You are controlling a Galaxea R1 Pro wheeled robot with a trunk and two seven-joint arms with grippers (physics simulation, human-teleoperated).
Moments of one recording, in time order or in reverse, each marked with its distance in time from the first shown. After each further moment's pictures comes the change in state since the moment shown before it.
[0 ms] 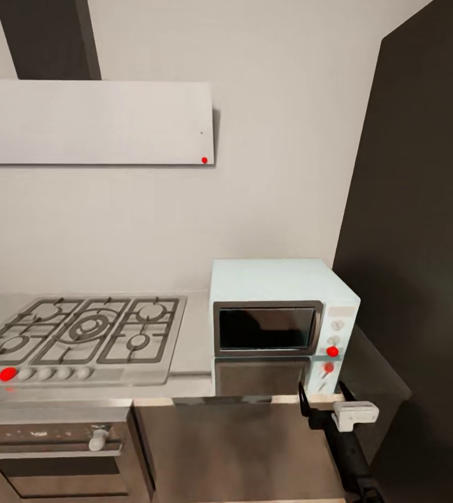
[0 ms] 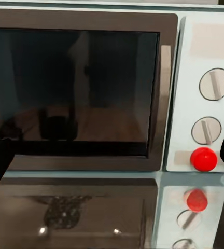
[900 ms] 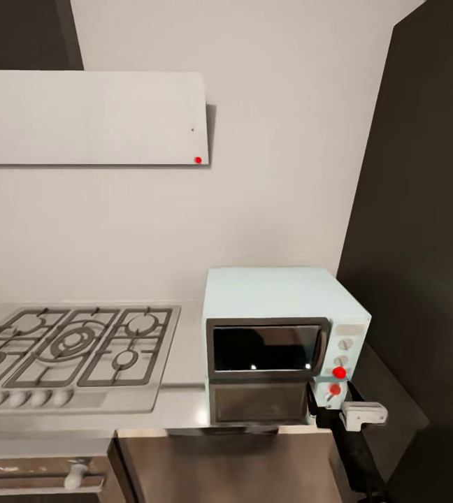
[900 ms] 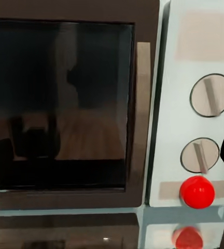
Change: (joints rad) left arm 0.000 0.000 -0.001 0.000 0.000 0.000 0.000; right arm 0.000 0.000 -0.044 0.000 0.000 0.001 0.000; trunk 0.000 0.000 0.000
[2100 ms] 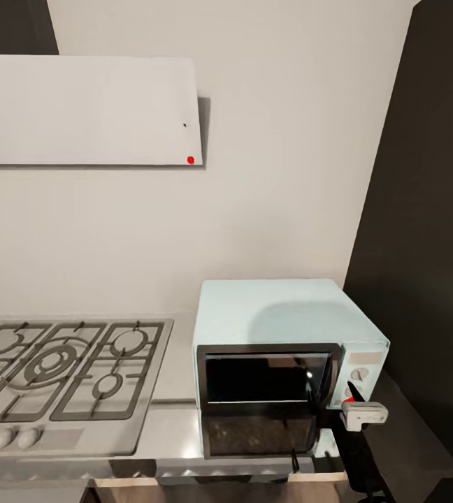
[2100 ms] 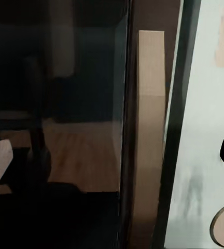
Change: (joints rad) left arm 0.000 0.000 0.000 0.000 0.000 0.000 0.000; right arm 0.000 -0.002 -0.002 0.000 0.000 0.000 0.000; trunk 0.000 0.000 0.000
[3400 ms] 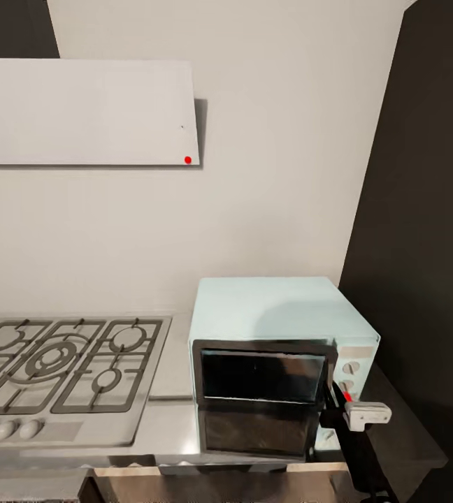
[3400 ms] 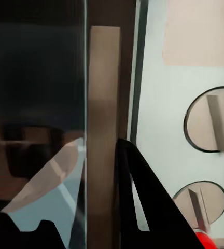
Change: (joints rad) left arm 0.000 0.000 0.000 0.000 0.000 -0.006 0.000; right arm 0.000 0.000 -0.022 0.001 0.014 0.002 0.003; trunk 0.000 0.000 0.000
